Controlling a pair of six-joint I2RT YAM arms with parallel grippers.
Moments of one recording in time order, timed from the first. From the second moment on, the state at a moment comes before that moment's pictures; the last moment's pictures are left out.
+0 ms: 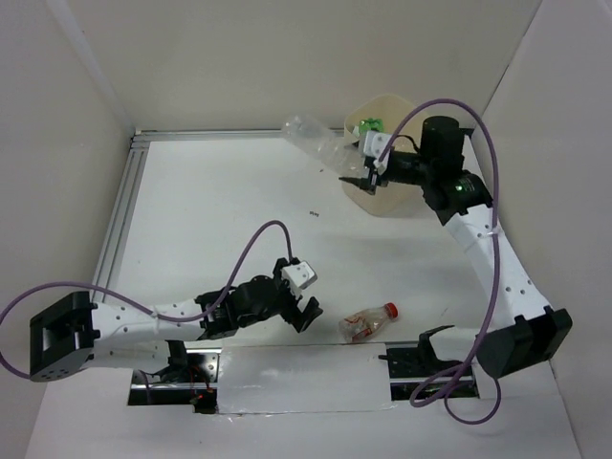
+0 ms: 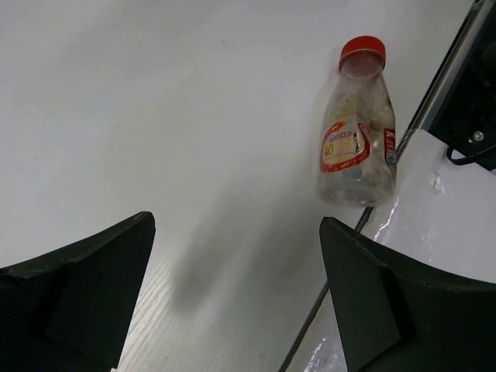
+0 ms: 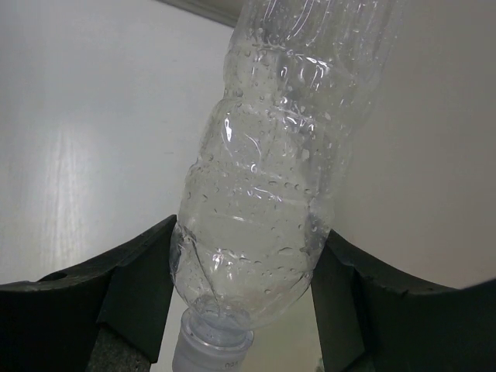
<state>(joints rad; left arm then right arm) -1.18 1.12 0.49 0.22 -0.19 -0.20 0.28 1.29 1.40 -0.44 -0.89 -0.87</state>
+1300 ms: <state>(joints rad) -1.18 1.62 0.89 0.31 0.13 0.02 -0.29 1.74 1.81 -0.36 -1.00 -0.34</state>
